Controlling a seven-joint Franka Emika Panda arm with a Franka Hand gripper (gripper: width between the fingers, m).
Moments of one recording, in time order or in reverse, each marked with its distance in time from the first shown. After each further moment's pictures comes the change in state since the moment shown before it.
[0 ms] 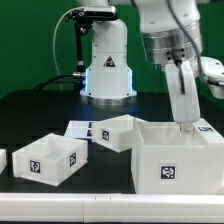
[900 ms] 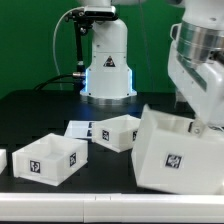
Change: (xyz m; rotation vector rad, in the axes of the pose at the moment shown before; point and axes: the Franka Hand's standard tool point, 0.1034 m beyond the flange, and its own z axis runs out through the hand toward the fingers) arm -0.013 0.006 0.006 -0.055 0.313 -0.201
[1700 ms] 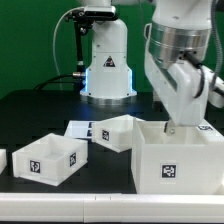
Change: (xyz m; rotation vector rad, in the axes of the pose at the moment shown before) arm 0.051 0.001 0.003 0.001 -0.048 -0.019
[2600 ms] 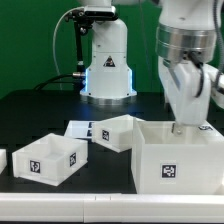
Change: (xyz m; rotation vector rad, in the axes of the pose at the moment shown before) arm -0.034 0.001 0.007 0.011 -0.009 0.121
